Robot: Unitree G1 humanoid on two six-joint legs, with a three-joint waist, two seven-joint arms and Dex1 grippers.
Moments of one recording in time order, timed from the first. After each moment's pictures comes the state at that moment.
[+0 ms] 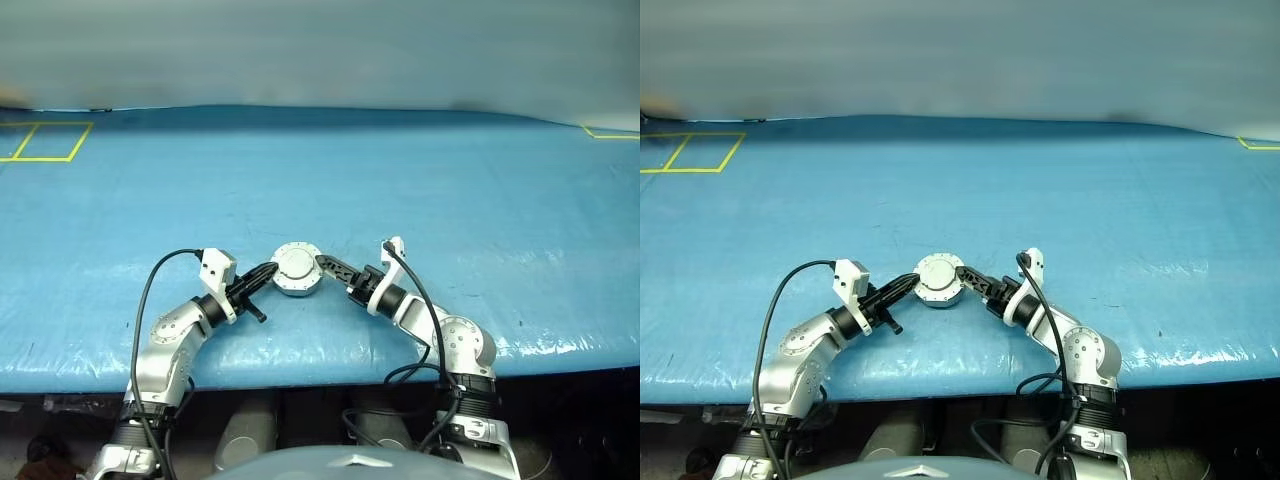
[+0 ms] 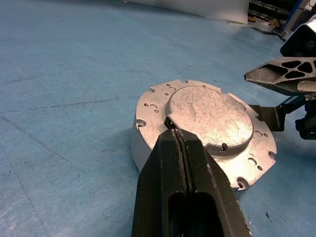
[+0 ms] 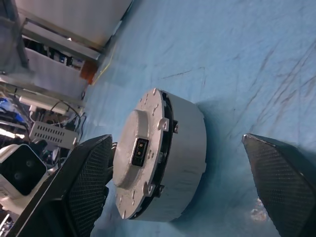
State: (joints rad) left arm -0.04 0.29 -0.03 0.02 -0.35 0.18 -0.73; right arm -0.20 0.03 -0.22 -0.03 0.72 1.00 0.43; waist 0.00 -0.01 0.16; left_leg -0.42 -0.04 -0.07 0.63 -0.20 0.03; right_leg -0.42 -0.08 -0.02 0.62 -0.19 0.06
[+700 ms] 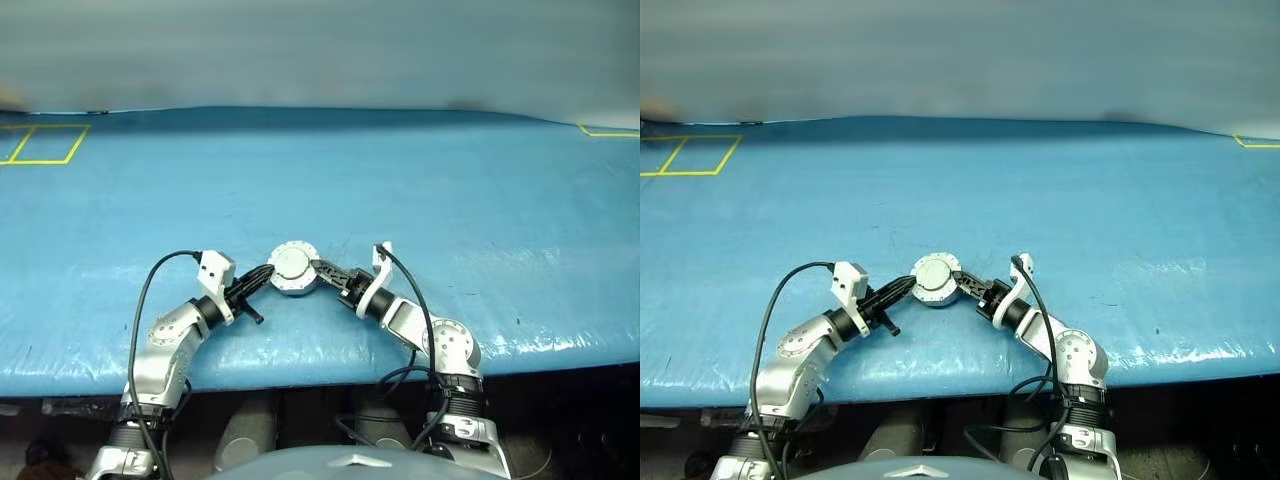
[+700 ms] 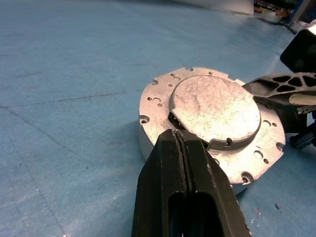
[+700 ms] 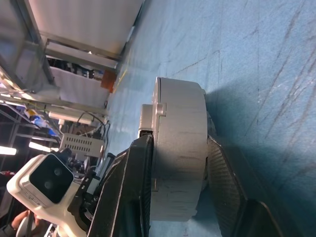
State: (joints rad) left arm -0.03 0.30 -0.03 0.02 -0.33 0.16 -0.72; right arm -0.21 0.08 -0.23 0.04 0.83 0.99 0.38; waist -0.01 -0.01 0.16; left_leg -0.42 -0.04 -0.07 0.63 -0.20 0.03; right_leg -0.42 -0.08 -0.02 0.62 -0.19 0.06
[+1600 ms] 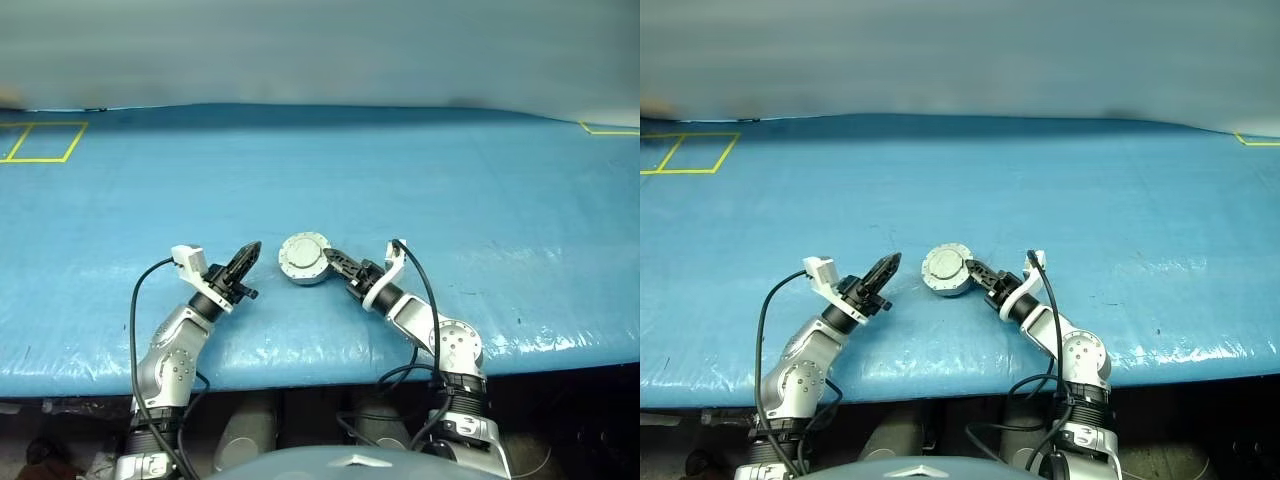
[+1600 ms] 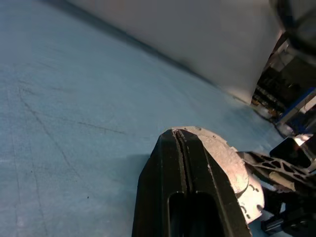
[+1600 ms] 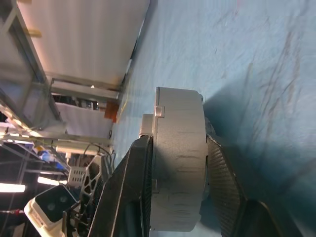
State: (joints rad) left arm -0.02 0.11 0.18 -0.04 -0.69 0.30 -0.64; right arm -0.22 0.09 -0.31 0.07 0.97 0.92 0.28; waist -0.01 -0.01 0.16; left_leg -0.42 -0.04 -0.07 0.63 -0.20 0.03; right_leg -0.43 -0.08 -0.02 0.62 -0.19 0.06
